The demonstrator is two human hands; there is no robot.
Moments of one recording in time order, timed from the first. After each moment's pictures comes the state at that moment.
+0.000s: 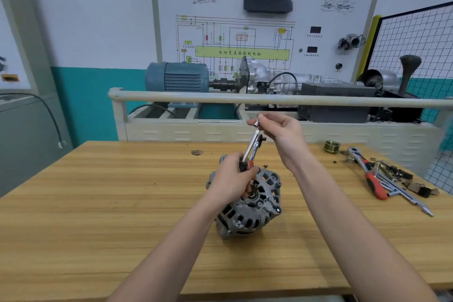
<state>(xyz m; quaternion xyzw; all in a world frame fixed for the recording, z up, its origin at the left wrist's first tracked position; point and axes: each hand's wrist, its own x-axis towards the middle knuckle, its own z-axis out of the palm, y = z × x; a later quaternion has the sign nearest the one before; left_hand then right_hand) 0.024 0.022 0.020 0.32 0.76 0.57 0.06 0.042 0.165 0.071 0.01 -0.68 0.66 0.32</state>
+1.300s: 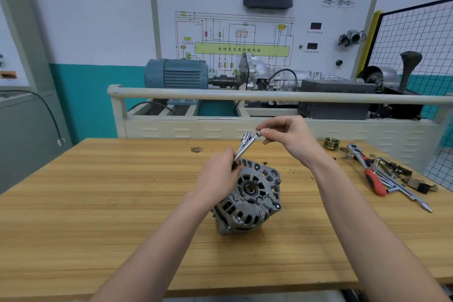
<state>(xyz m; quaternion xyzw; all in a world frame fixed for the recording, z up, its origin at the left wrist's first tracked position) 0.007 0.010 0.013 0.33 0.88 0.31 -0.13 0.070 0.175 0.078 0.05 -0.80 0.53 0.27</state>
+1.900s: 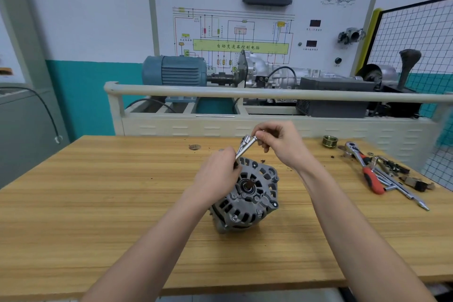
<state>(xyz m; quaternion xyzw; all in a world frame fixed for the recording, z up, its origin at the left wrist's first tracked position) 0.010 0.013 0.018 0.34 0.89 0.28 -0.13 0.060 0.172 0.059 0.03 -0.84 0.47 0.27</state>
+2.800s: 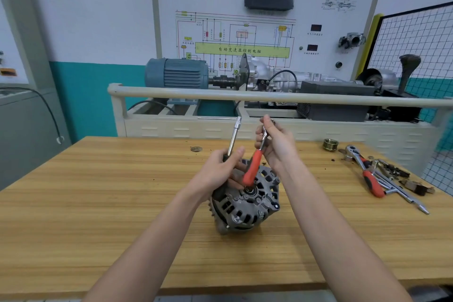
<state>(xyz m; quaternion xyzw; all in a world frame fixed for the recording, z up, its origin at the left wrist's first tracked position) 0.008 0.001 0.023 0.31 0.67 0.65 0.18 0.044 0.146 0.059 -0.05 -0.48 0.84 0.26</state>
